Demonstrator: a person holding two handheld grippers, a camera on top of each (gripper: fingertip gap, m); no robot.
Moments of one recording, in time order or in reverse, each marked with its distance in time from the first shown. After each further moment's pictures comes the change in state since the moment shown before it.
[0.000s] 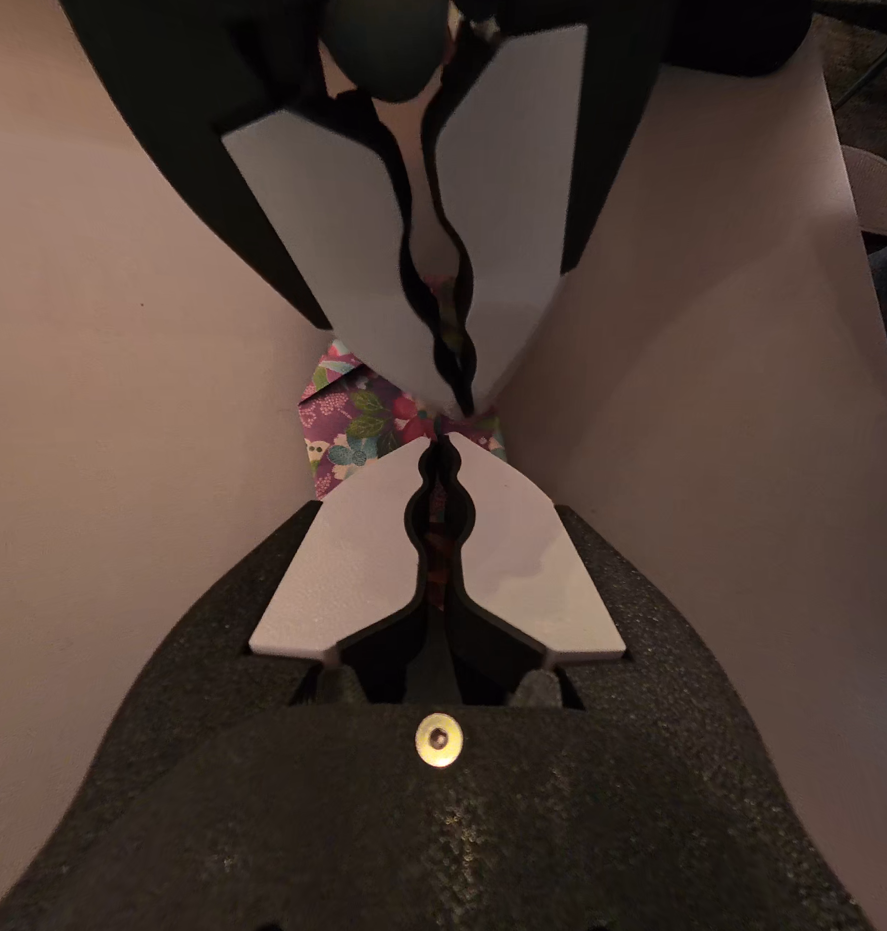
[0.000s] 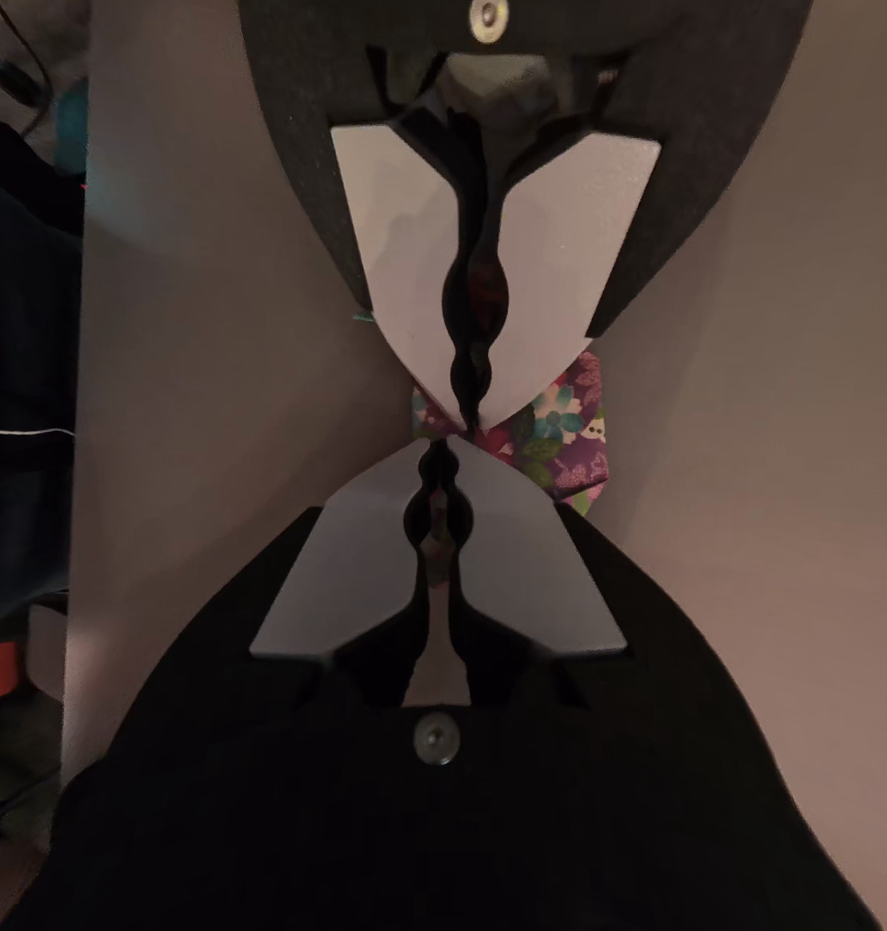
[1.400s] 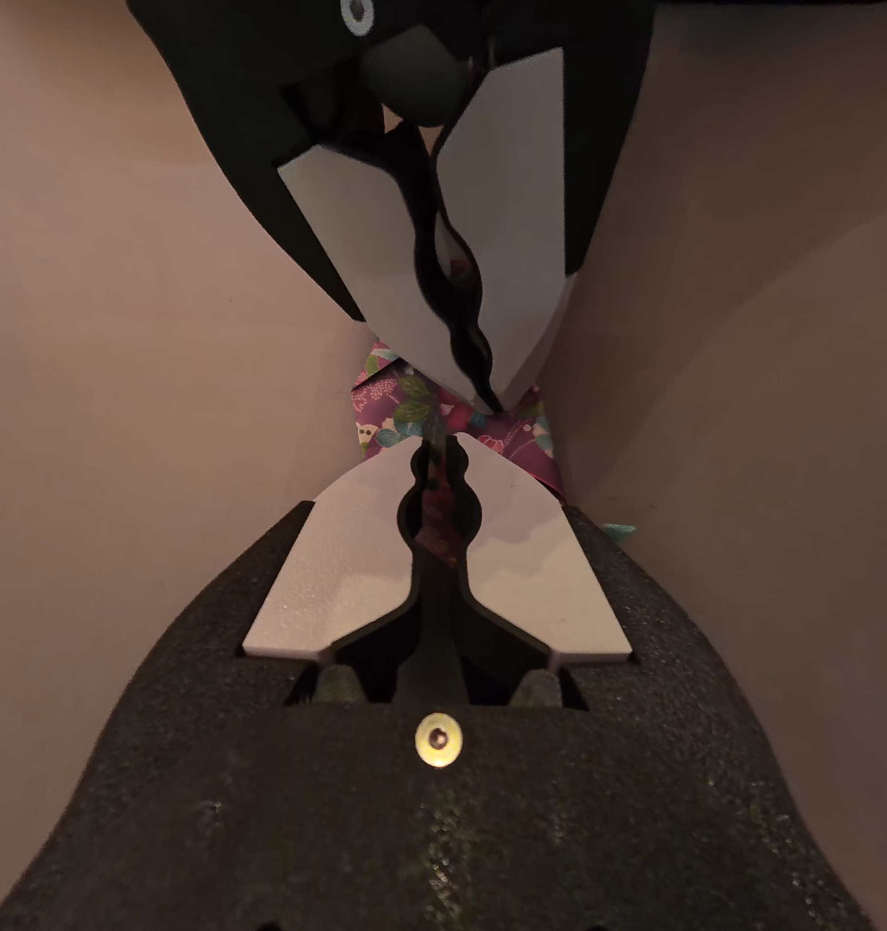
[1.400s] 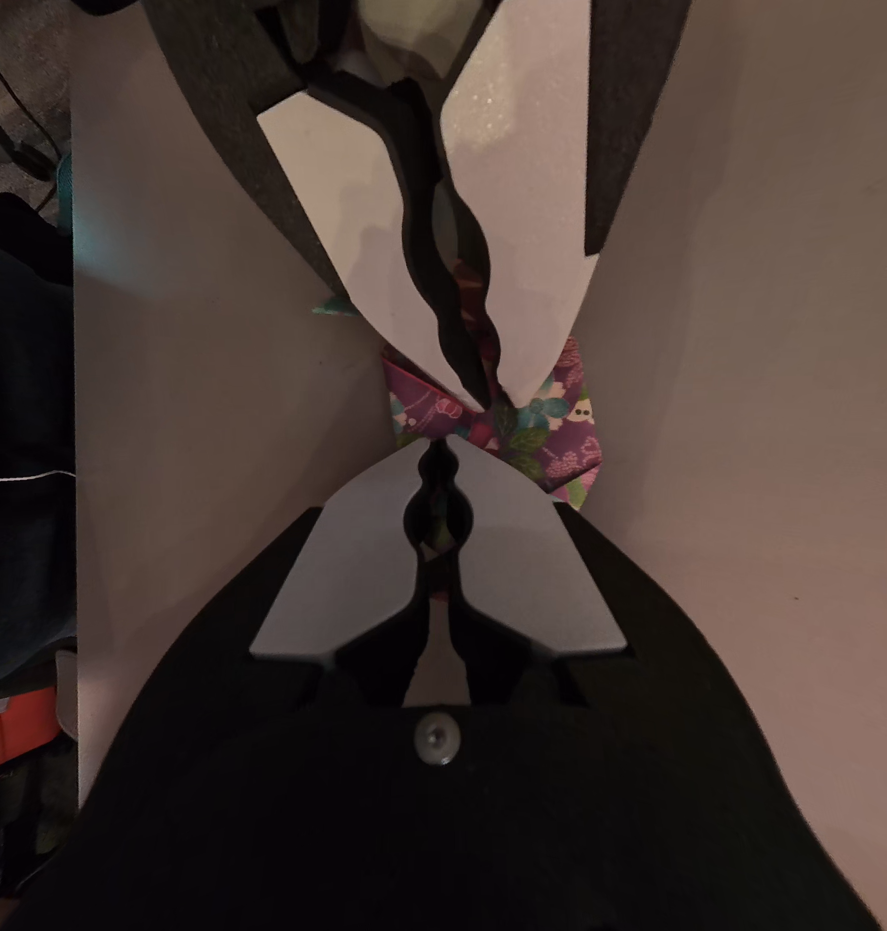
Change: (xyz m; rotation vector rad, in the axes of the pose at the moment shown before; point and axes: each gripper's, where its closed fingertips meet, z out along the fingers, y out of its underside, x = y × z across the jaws) left arm -0.017 0.003 -0.006 0.001 -0.194 0.079; right arm 0.008 0.004 0.006 0.043 0.010 0.099
